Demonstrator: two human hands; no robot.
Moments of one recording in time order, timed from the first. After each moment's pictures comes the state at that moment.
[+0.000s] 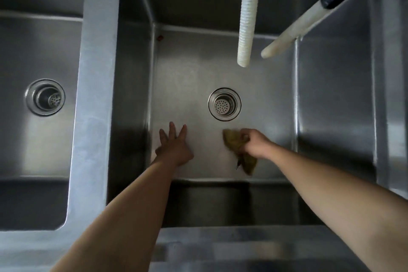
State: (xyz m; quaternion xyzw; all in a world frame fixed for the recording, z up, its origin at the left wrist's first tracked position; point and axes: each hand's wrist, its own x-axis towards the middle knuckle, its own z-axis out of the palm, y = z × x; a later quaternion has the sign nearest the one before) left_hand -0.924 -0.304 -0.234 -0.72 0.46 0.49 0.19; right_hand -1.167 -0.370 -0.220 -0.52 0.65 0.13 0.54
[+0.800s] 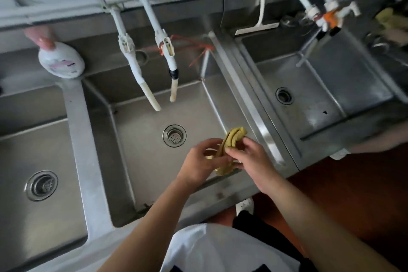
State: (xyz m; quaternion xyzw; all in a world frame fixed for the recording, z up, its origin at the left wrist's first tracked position) left_hand -1.065 -0.270 0.059 -0.48 0.50 0.68 -0.24; right_hand -1.226 -0.237 0.083 -0.31 0.66 -0.38 0.57
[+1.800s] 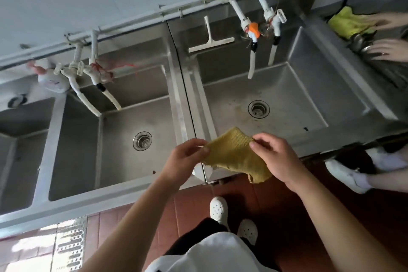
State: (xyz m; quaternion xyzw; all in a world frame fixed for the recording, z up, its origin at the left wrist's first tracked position) left_hand -1.398 -0.202 0.119 -0.57 0.44 0.60 -0.33; right_hand -1.645 -0.192 0.118 -0.53 0.59 -0.33 0.51
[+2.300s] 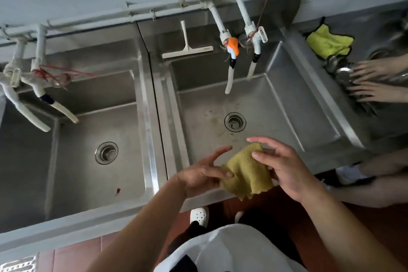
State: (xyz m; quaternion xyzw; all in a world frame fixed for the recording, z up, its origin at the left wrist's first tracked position) left_hand -1.495 -0.292 0.065 -0.33 0.26 0.89 -0.16; right_hand -1.719 -0.266 0.135 -0.35 0.56 -0.36 0.66
